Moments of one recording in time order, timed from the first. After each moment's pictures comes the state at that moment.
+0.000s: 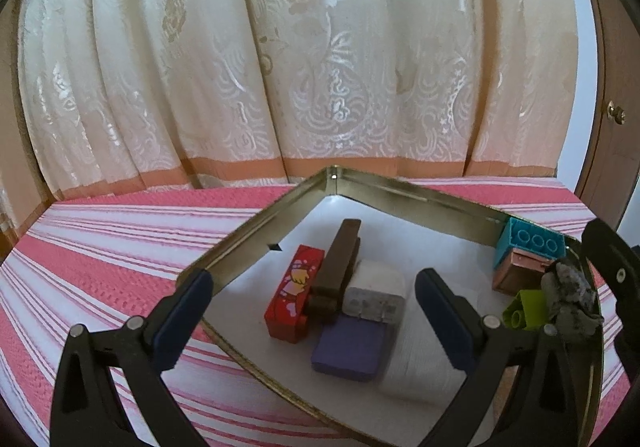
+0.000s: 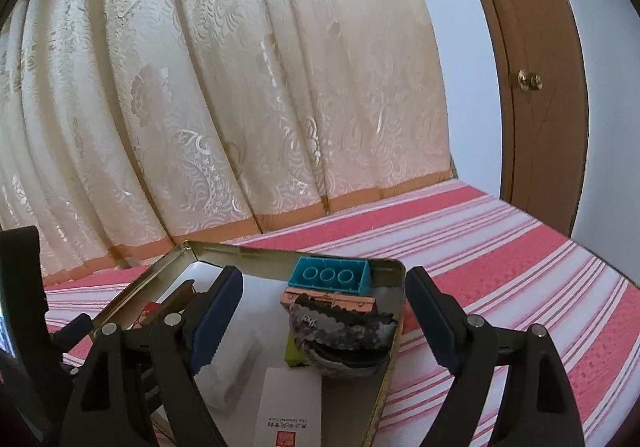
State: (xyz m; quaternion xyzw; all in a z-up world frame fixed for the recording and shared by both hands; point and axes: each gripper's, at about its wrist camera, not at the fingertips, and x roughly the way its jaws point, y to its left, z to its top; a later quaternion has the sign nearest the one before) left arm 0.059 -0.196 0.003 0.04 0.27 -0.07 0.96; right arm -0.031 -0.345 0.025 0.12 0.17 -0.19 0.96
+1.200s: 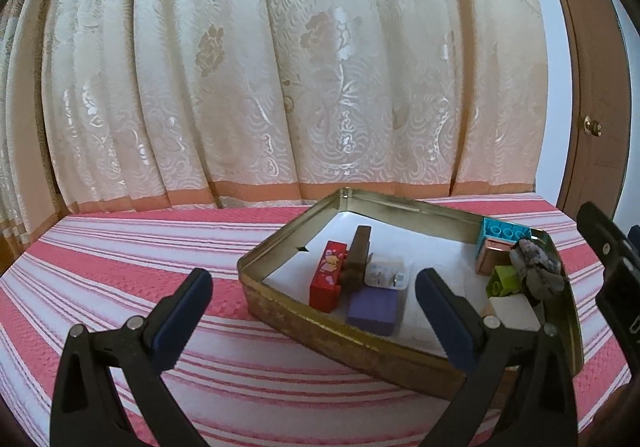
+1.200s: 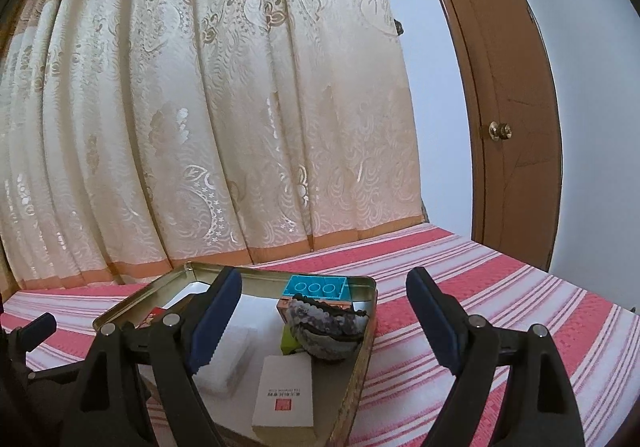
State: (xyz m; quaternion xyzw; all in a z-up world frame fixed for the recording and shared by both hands) left arm -0.001 -0.157 0.013 0.03 0.20 -0.09 0.97; right arm -0.088 -0.310 0.029 0.07 0.09 -0.23 0.97
